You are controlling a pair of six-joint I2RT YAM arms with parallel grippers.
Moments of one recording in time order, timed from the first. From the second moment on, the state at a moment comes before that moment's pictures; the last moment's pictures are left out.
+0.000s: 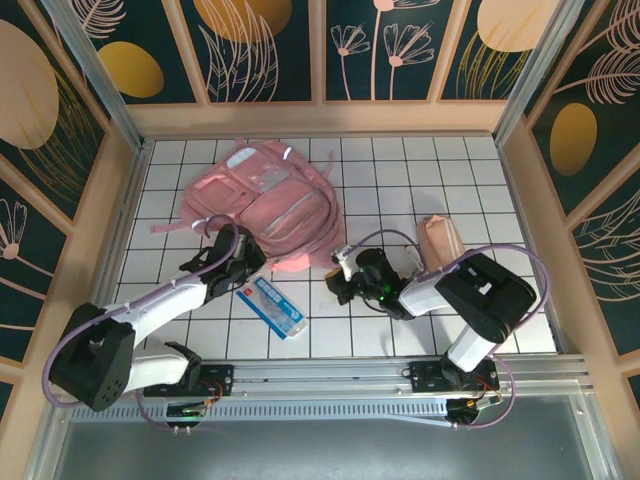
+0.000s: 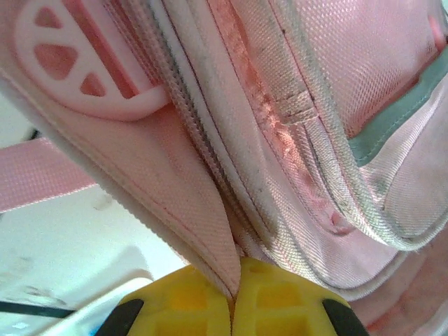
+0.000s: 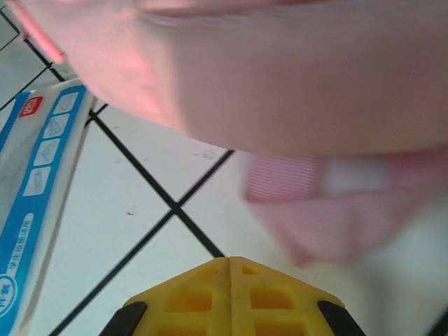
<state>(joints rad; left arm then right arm) -0.48 1.21 0.56 -0.15 -0.07 -0.98 0.76 1.64 0.42 0.62 -0.28 0.19</state>
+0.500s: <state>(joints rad) -0.49 1.27 0.59 -0.07 0.23 -1.26 0.95 1.35 0.68 0.17 0.21 0.44</state>
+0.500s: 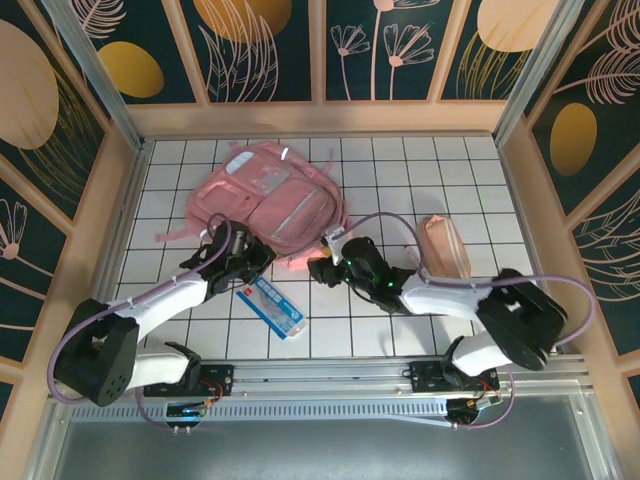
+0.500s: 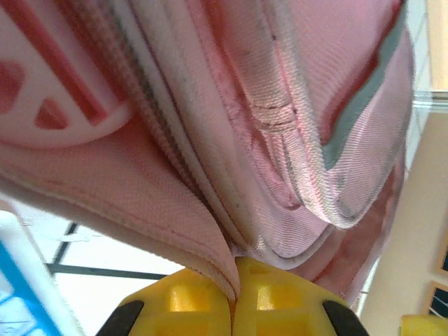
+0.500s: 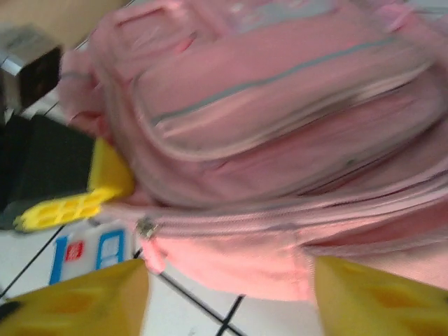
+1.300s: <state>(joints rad) -0.49 1.35 0.64 -0.03 0.41 -1.35 1.08 1.60 1.18 -0.55 0.23 0.69</state>
